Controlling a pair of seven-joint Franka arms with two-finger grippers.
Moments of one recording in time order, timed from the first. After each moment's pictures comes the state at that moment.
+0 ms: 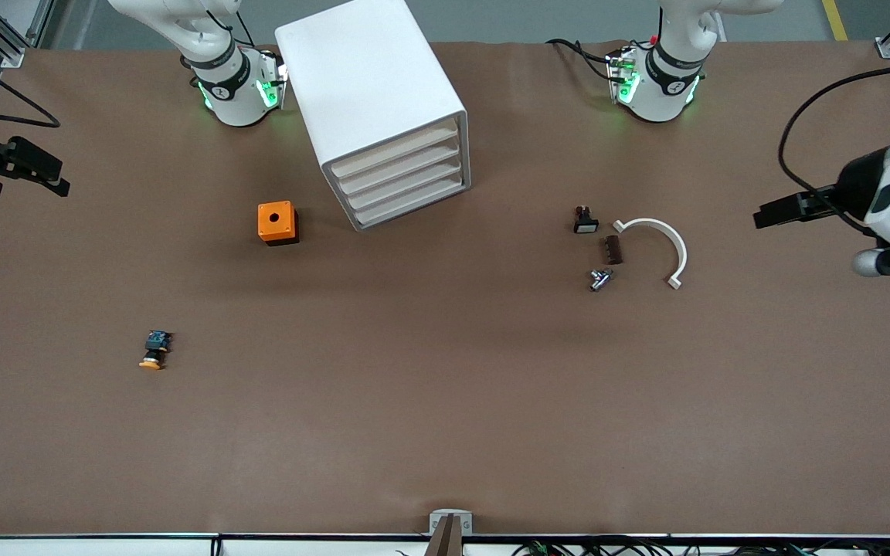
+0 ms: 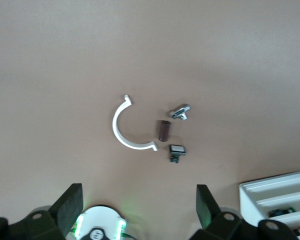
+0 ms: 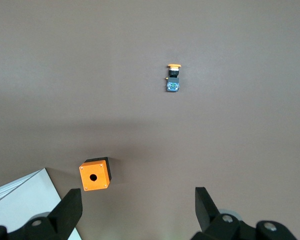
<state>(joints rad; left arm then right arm) -0.12 0.23 0.10 -1.28 -0.13 1.28 -0.21 -0.01 -0.10 -0.05 -1.67 0.01 1.56 -0.05</state>
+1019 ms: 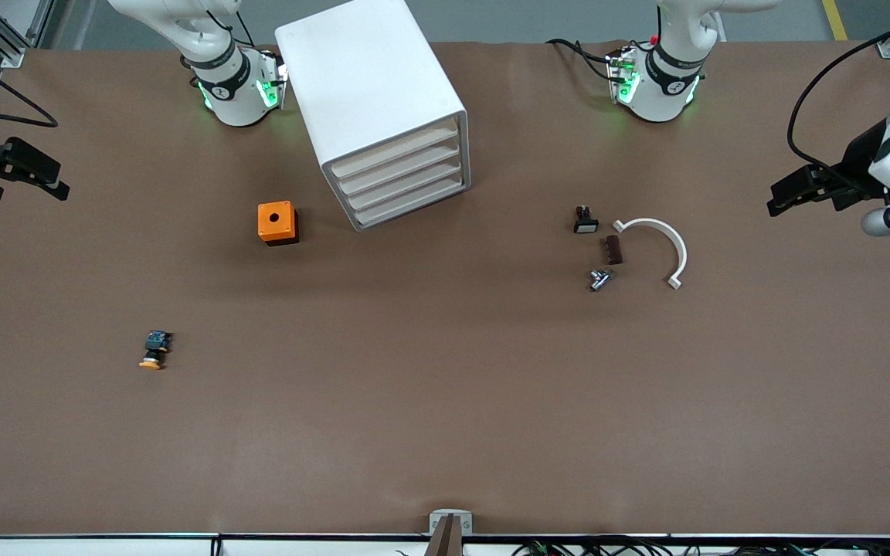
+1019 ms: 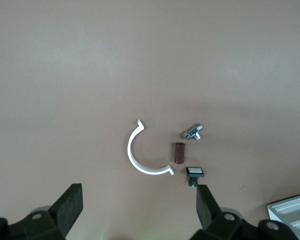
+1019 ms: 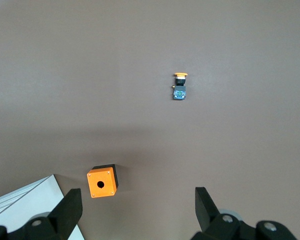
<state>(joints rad) -0.08 -0.01 0.00 -1.60 -0.04 1.57 -0.16 -0.01 -0.10 -0.05 -1.67 0.04 1.59 -0.05</state>
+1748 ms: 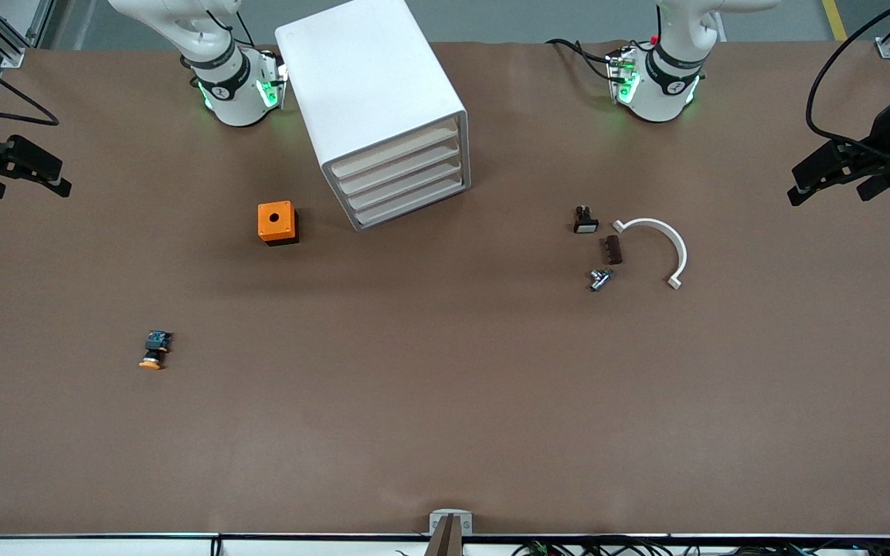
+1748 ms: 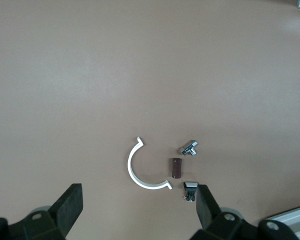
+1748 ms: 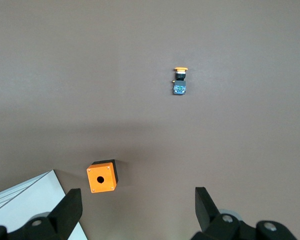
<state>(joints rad) -0.08 -0.04 0.00 -1.57 -0.03 1.60 -0.16 -0.01 -0.10 -0.05 -1.67 0.04 1.57 -0.05</state>
